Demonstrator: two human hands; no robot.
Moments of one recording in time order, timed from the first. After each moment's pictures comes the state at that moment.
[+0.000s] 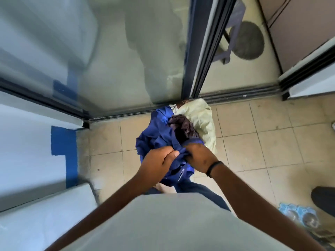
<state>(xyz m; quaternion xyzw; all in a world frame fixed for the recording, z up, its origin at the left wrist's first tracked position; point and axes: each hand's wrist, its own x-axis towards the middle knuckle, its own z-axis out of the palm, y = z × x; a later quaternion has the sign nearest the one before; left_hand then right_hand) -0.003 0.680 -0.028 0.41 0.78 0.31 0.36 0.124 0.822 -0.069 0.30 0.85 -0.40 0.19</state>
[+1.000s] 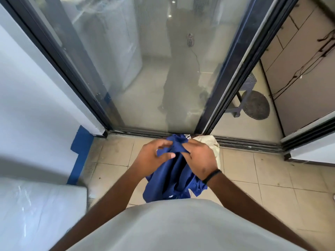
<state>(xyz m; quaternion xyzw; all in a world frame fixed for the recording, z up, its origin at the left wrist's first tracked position) -0.026 0.596 0.045 0.31 0.81 0.41 0.28 0.096 0.754 0.049 0.17 0.96 -0.20 -0.09</state>
